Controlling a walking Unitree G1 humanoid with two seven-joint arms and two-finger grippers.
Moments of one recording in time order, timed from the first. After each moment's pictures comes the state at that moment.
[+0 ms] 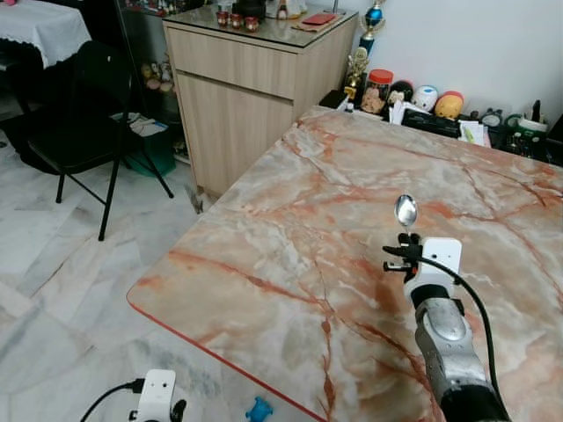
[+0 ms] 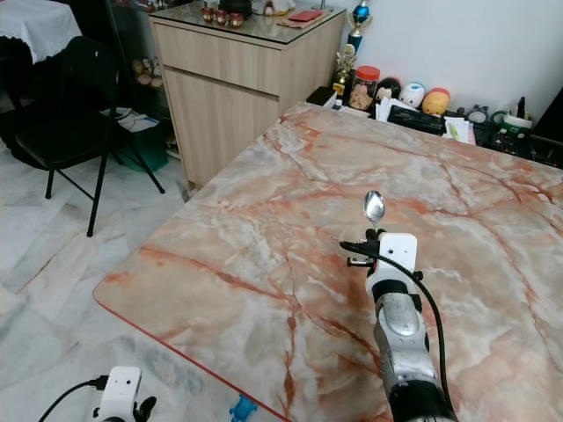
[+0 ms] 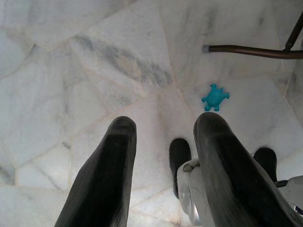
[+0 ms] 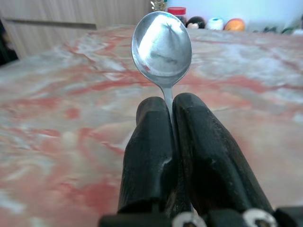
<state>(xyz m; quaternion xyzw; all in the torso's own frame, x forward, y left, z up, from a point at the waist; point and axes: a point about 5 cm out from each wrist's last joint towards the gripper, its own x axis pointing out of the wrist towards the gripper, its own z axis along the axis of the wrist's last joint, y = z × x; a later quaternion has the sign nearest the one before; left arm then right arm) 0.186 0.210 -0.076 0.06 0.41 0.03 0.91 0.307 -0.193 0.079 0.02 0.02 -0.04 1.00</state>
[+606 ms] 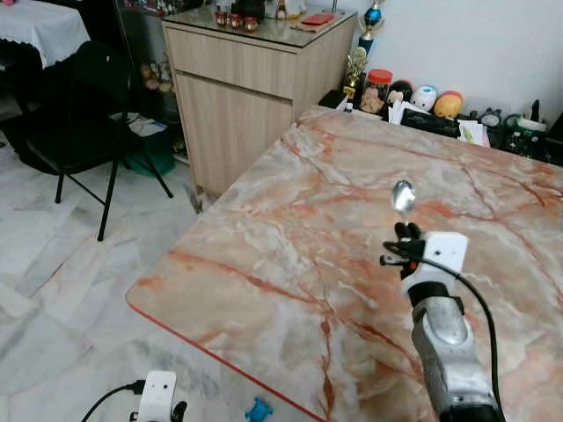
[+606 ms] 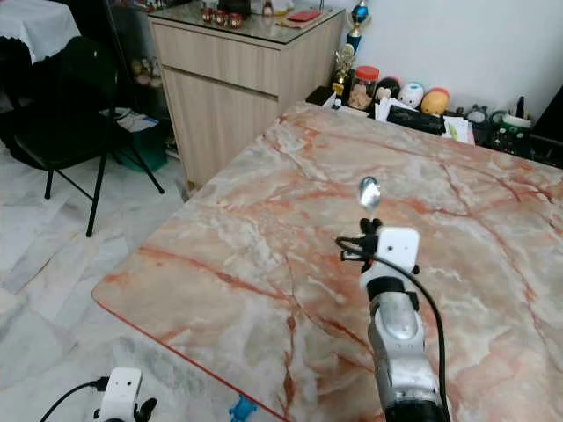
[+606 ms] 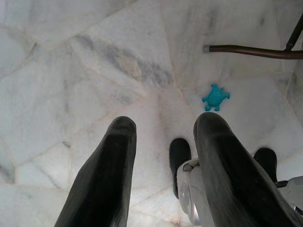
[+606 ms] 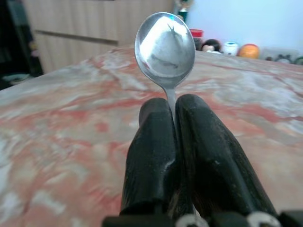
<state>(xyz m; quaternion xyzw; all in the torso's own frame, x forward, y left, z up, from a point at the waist) 0.184 0.209 -0.077 0.06 0.41 0.03 0.91 0.294 -0.178 0.099 -0.03 -0.02 0.00 1.00</state>
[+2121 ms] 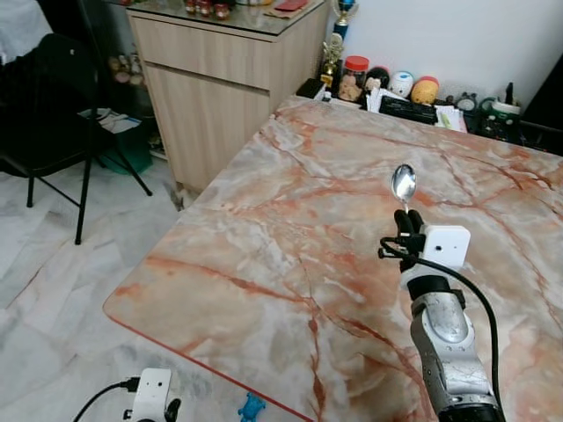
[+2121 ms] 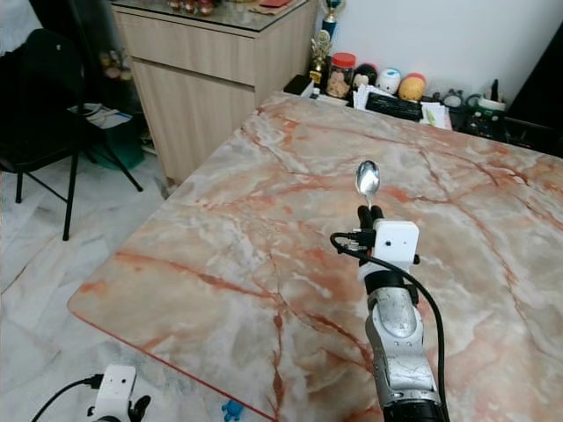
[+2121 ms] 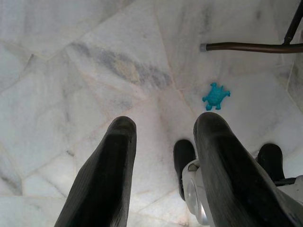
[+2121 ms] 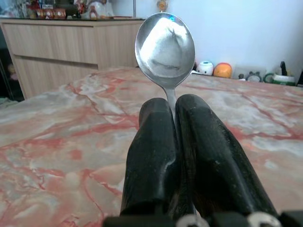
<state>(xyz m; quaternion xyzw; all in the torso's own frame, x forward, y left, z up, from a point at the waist) 0.186 0.217 -0.074 0.07 0.41 0.03 0.91 0.300 -0.179 0.120 -0.02 -0.07 -0.02 1.00</state>
